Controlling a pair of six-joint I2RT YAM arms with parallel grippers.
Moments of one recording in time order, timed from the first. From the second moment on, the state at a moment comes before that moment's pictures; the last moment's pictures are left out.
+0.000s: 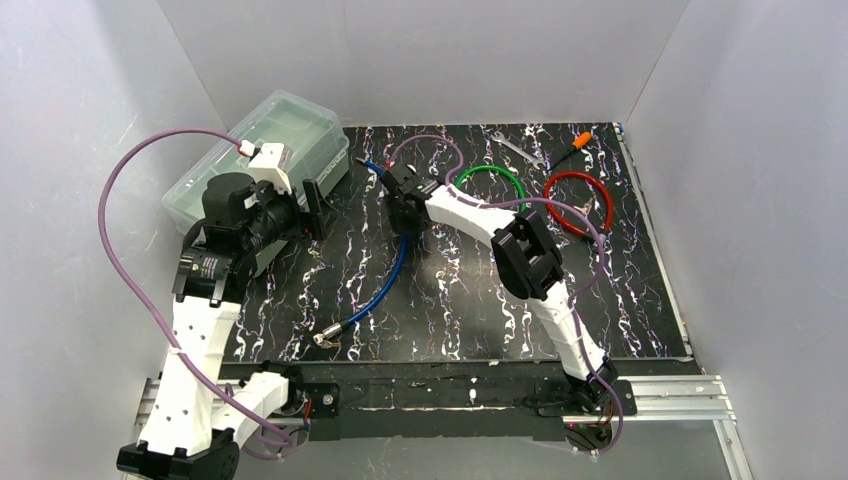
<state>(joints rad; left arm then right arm) -0.17 0.92 1.25 -0.78 0.26 -0.18 0.81 2.38 2.03 -0.71 0.14 0.42</state>
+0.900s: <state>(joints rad) -0.16 0.99 1.27 -0.78 0.28 -0.19 0.70 2.25 1.93 -0.73 0.22 0.30</state>
